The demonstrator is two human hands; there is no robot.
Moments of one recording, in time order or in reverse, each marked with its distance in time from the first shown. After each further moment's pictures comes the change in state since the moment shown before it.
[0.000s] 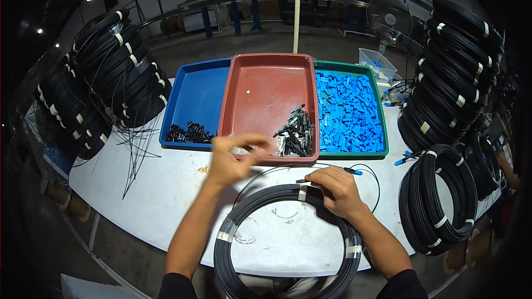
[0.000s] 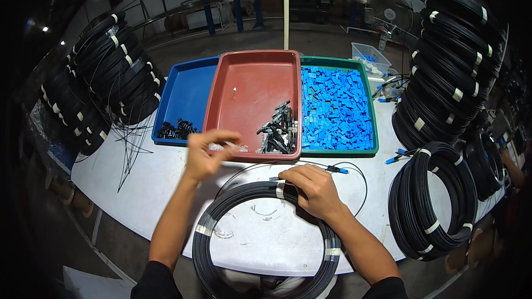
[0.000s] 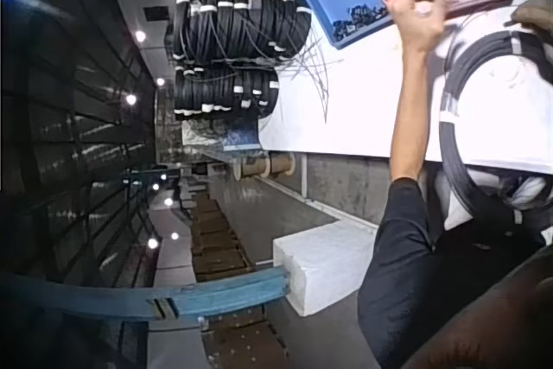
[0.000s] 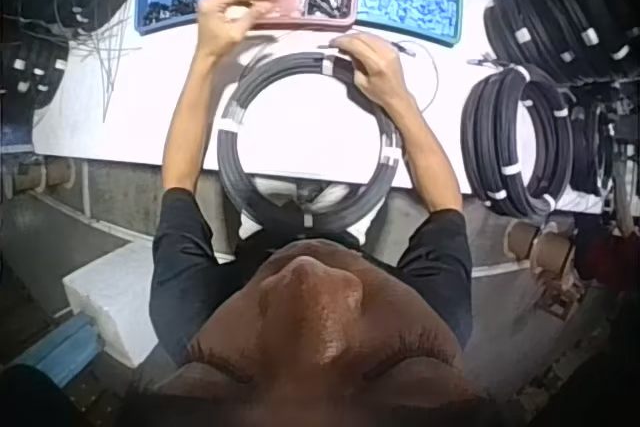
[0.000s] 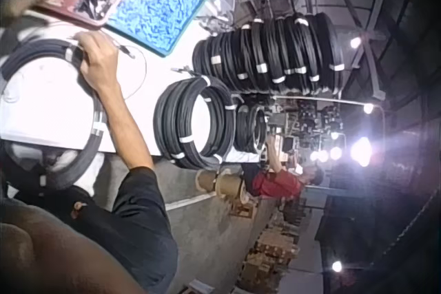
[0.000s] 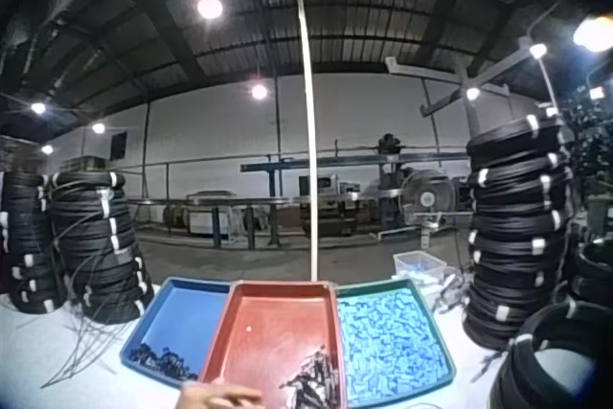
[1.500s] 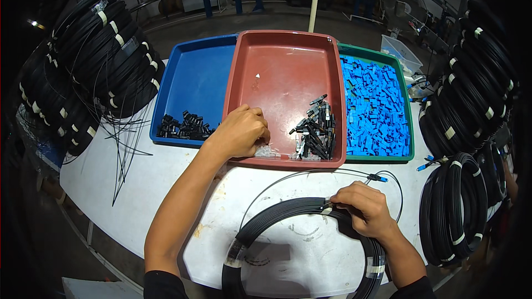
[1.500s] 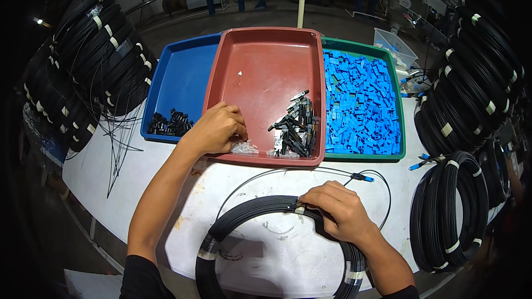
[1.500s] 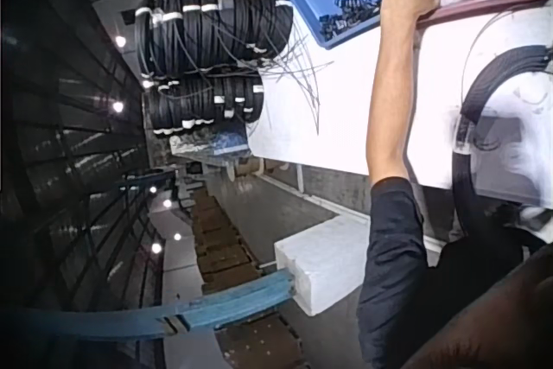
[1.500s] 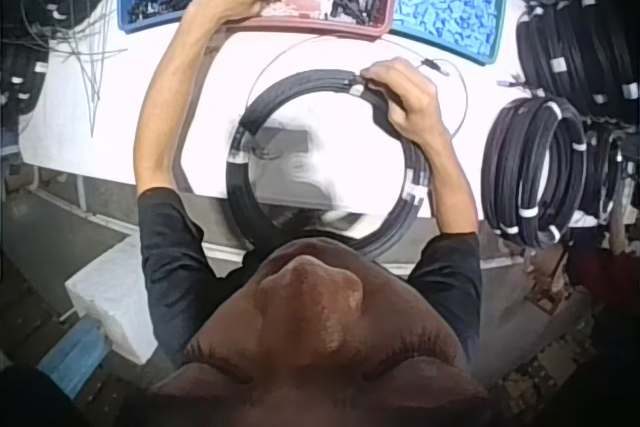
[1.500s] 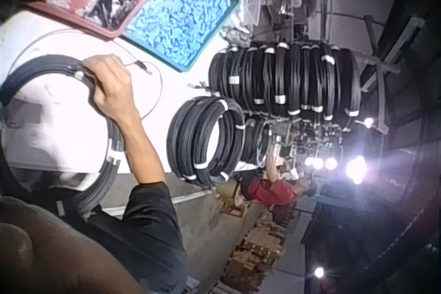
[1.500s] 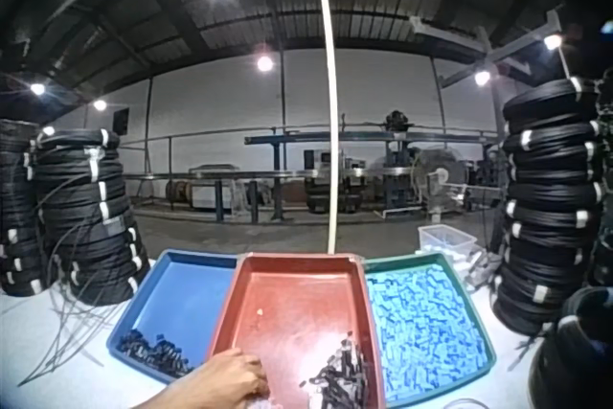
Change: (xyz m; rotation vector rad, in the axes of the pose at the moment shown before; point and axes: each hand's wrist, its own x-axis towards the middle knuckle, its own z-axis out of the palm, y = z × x) left_hand 0.054 -0.103 -0.030 0.831 -0.669 0.241; right_hand 0.006 -0.002 0.001 0.158 -0.179 0.153
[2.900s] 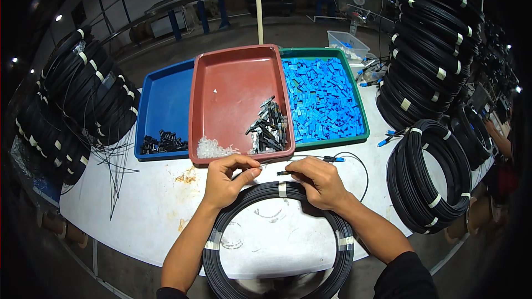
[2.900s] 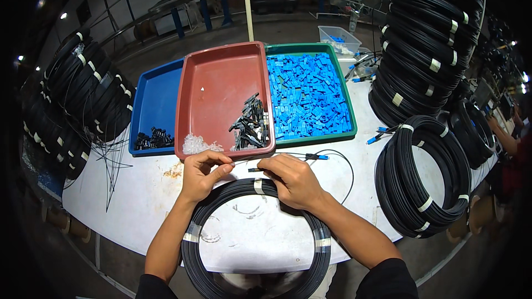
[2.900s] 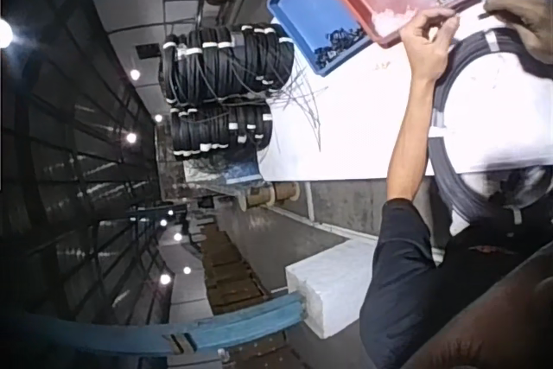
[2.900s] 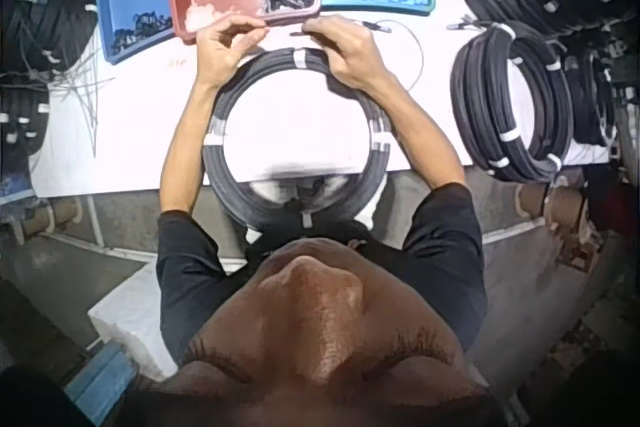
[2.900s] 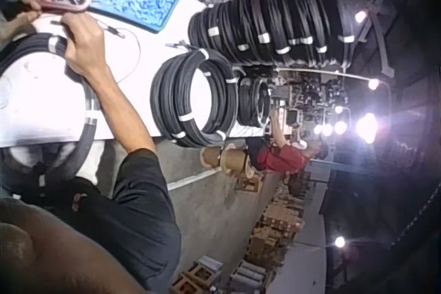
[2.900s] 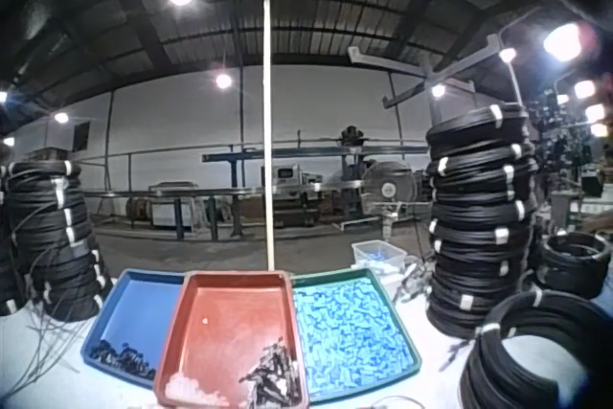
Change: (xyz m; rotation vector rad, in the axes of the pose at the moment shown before) left_hand -0.030 0.138 0.012 -1.373 0.527 -0.310; right_hand -0.006 0.001 0.001 -0.037 0.224 -0.072
